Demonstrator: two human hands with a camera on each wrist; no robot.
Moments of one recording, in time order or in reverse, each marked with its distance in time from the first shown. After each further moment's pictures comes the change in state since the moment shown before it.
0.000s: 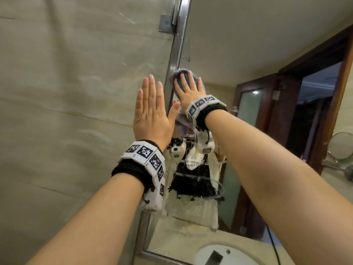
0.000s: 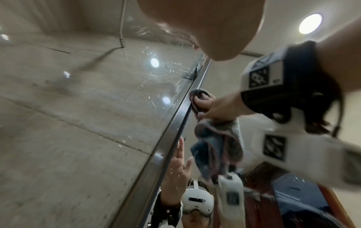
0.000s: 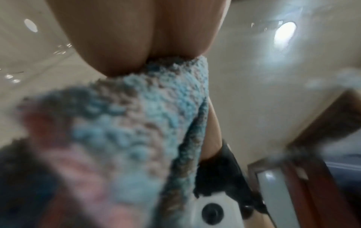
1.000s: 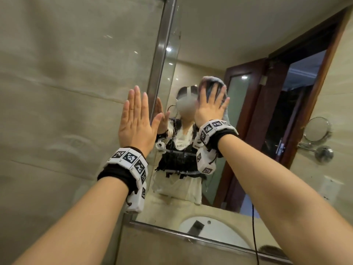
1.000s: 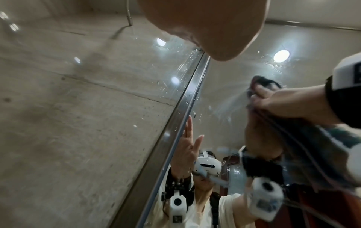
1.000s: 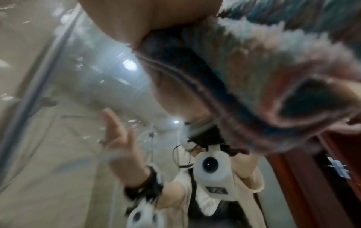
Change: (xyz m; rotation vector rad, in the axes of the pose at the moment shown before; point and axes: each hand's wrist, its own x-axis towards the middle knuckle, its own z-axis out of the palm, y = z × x) left_hand -0.069 -0.013 0.038 0.053 -0.126 -0.027; right_hand -0.087 0.022 0.088 0.289 0.192 0.460
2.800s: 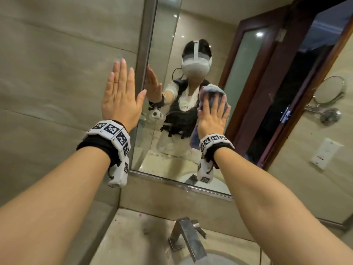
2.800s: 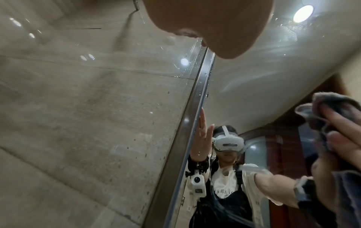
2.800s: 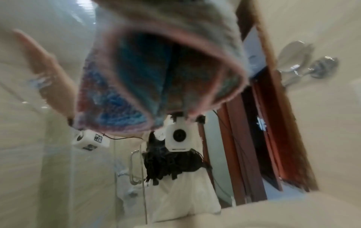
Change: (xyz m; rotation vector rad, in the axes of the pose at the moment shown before) left_hand -0.062 -0.019 0.015 -0.109 -0.162 0.082; right_hand -0.142 0.067 0.087 -0.027 -0.067 -0.007
